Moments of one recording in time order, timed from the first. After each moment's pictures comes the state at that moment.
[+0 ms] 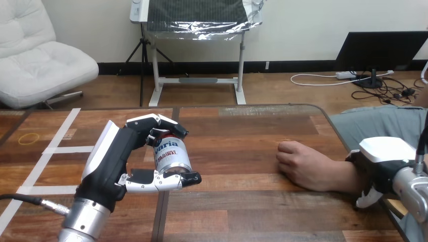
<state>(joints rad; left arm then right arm) 0.07 0.30 0.01 0.07 0.16 -0.49 -0.14 -0.29 -0.71 0.28 0.37 -0.90 0.12 0.31</state>
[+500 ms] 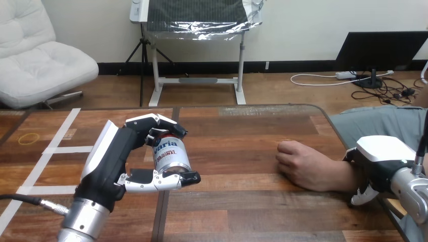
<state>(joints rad) 0.07 0.30 0.01 0.07 0.16 -0.49 -0.14 -0.31 -0.70 0.28 0.45 -0.84 0.05 0.23</state>
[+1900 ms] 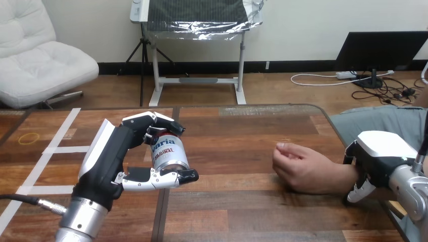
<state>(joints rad) 0.07 0.30 0.02 0.07 0.14 -0.49 -0.15 -0.35 -0.68 0.28 0.53 -0.78 0.03 0.15</state>
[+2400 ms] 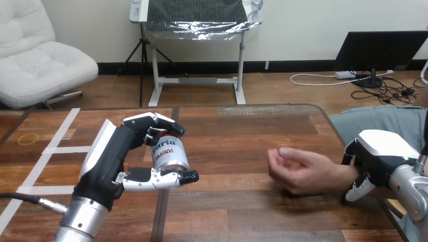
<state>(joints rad) 0.06 0.30 0.02 0.07 0.14 -0.47 -0.16 -0.34 -0.68 0.27 0.51 -0.74 0.03 0.15</state>
